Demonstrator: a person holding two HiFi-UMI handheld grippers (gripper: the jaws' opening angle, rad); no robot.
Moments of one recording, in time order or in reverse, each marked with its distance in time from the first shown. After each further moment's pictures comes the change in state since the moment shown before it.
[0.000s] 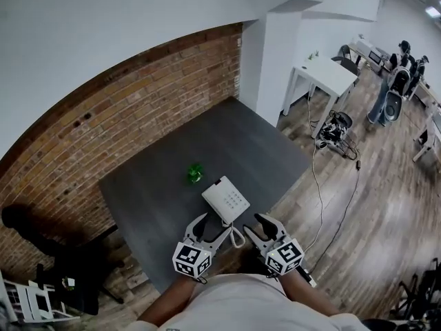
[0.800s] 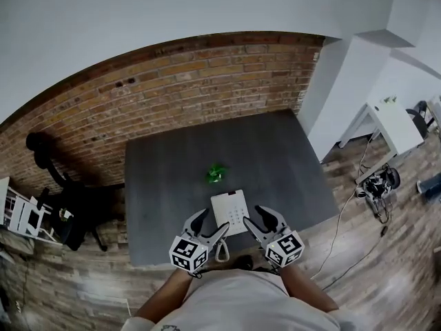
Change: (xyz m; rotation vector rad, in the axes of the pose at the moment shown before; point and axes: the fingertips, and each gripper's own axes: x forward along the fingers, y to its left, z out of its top) left arm 0.079 0.054 0.008 -0.103 -0.029 0.439; right arm 0.109 -0.108 0.014 -0.007 0.092 0.473
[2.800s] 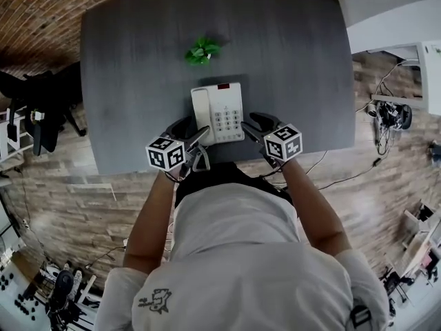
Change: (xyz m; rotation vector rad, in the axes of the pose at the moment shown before) left arm 0.081 0.102 -0.258 -0.546 0.345 0.097; right arm 0.050 -0.122 -0.293 0.324 0.695 0.191
